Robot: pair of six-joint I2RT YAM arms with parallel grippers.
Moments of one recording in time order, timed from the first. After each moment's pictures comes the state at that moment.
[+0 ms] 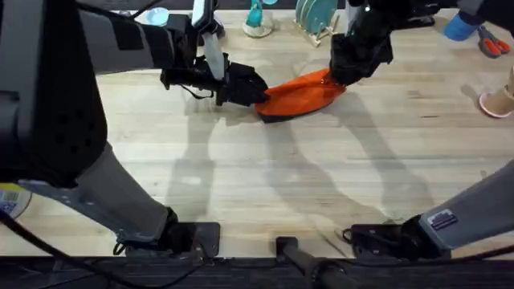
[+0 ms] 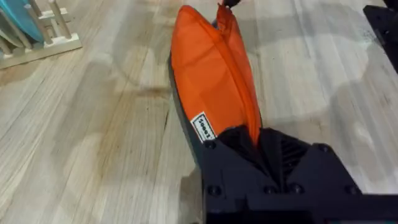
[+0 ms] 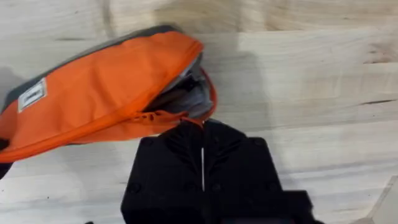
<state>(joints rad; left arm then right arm) -0.07 1.85 1.07 -0.54 1.18 1.18 0.34 1.83 1.60 -1.22 0.18 0.39</state>
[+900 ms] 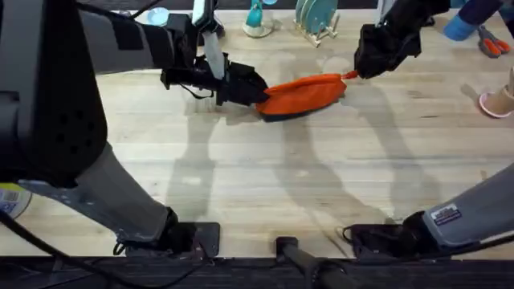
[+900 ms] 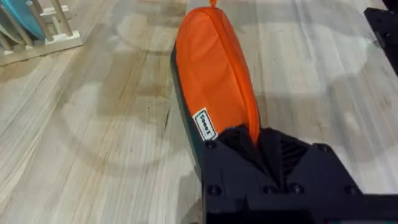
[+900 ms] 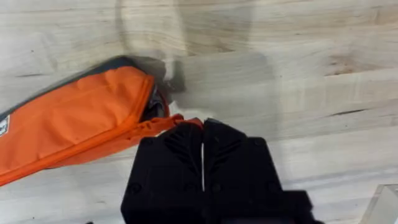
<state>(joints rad) -0.07 1.85 1.07 -0.53 1.18 1.16 0.16 1.83 1.59 -1.17 0.14 0.28</state>
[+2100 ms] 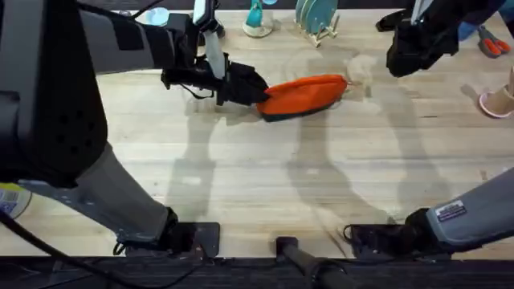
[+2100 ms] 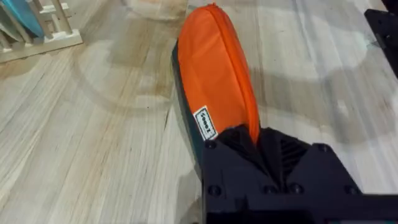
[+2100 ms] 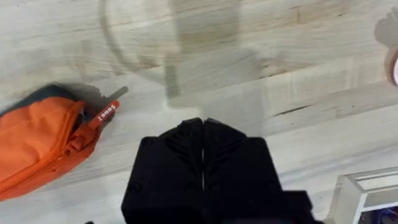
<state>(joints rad) -0.07 1.85 1.07 -0.53 1.18 1.14 -0.01 1.83 1.59 -1.17 0.18 0.20</state>
